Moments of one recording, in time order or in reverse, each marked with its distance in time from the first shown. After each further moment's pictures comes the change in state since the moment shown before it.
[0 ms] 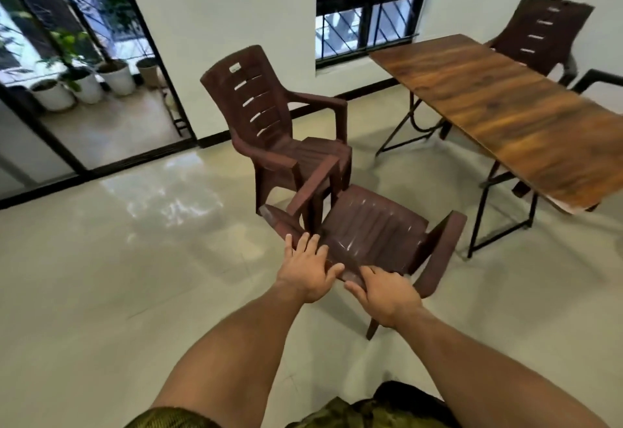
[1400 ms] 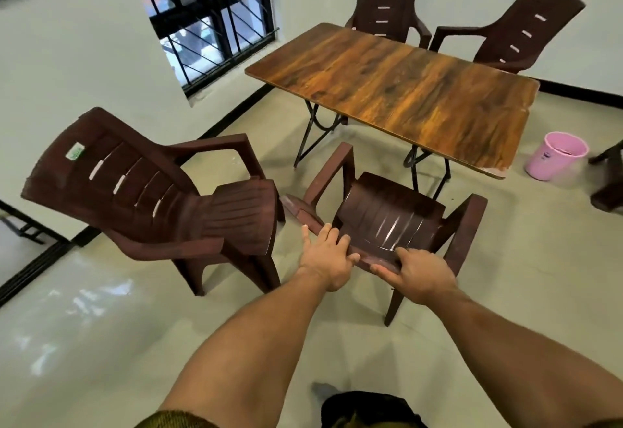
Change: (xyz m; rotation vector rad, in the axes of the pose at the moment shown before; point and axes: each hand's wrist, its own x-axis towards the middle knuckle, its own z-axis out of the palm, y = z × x) left_hand 0.283 0.052 -0.075 0.179 -0.178 0.516; right_hand 0.151 0.127 -0.055 0.086 0.105 0.598
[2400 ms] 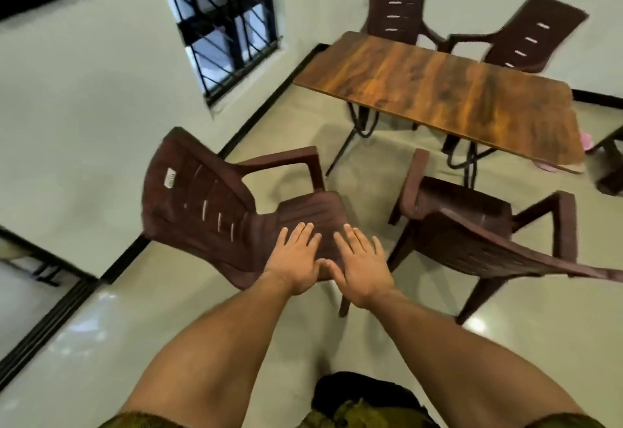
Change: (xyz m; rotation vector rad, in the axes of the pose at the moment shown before) left_hand -0.068 -0.473 -0.027 0.093 0.031 0.175; right_hand 0.112 -0.501 0.005 0.165 0.045 -0.003
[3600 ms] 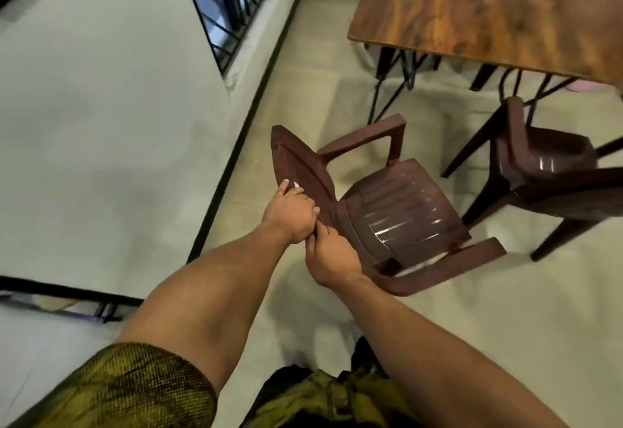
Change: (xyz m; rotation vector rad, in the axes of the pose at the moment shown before) left_hand 0.051 -0.451 -0.053 0.196 -0.072 0.197; right_hand 0.255 -0.435 0.085 0.464 -0.009 0.395
